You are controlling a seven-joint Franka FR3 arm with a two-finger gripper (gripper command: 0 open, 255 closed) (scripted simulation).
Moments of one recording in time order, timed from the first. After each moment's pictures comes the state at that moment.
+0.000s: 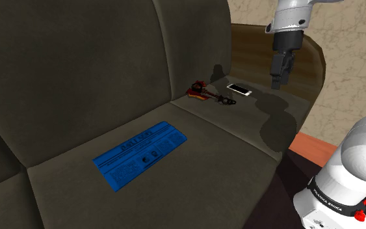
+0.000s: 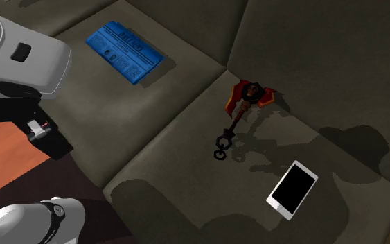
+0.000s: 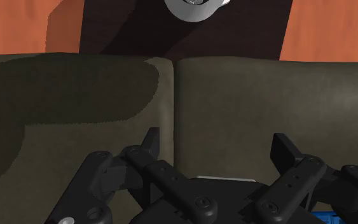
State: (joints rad) arm 0.01 -0.76 -0.02 -2.39 0.08 1.42 -0.15
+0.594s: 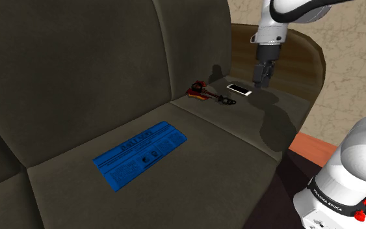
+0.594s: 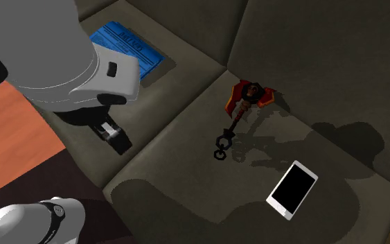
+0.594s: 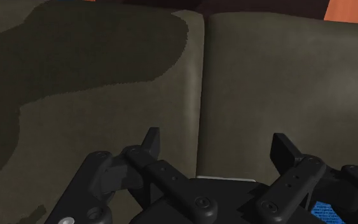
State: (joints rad) arm 0.00 -0.59 -0.06 -2.41 0.02 1.66 -0.25
